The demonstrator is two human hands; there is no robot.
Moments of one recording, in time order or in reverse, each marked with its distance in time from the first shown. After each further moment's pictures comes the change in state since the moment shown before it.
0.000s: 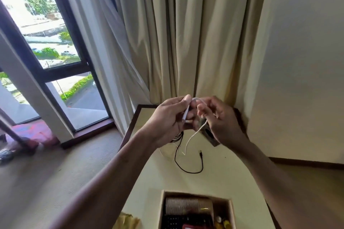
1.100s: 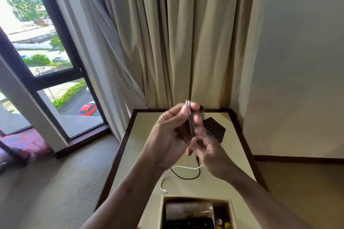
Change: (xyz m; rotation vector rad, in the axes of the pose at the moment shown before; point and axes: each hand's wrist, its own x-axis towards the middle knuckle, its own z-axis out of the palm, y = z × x) left_hand -0.022 -0.018 0.019 -0.397 -0.217 0.156; right_hand -0.059 0.031 0.030 0.165 -0.219 0.252
